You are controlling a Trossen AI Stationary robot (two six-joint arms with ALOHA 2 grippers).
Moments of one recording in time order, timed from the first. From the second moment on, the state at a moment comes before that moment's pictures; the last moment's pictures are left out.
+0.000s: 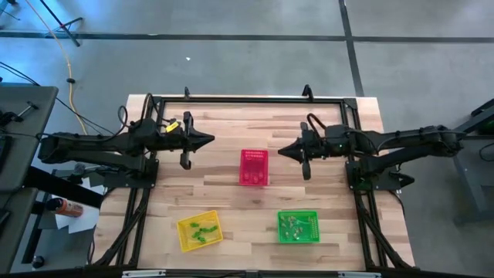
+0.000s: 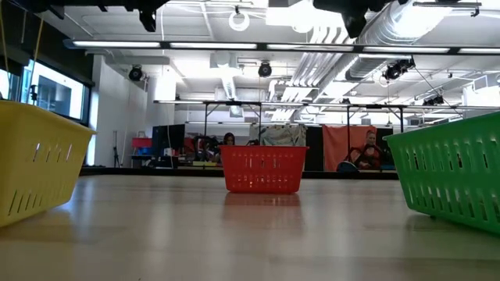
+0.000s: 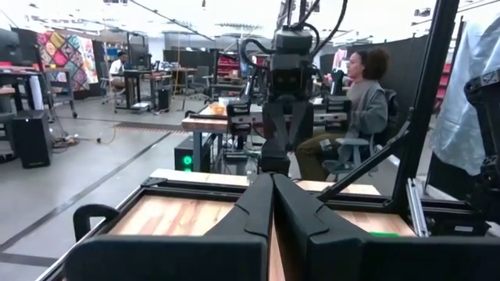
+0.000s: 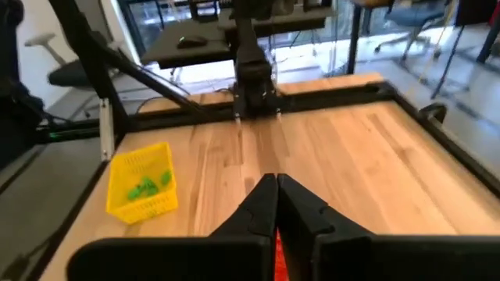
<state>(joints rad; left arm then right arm) 0.09 0.78 0.53 0.35 0.02 -0.04 0.04 1.01 0.79 -0.04 0.04 0.13</state>
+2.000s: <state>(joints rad) 0.09 0.59 0.01 0.61 -0.09 -0.39 -0.08 0.50 0.24 0.21 -0.03 0.33</state>
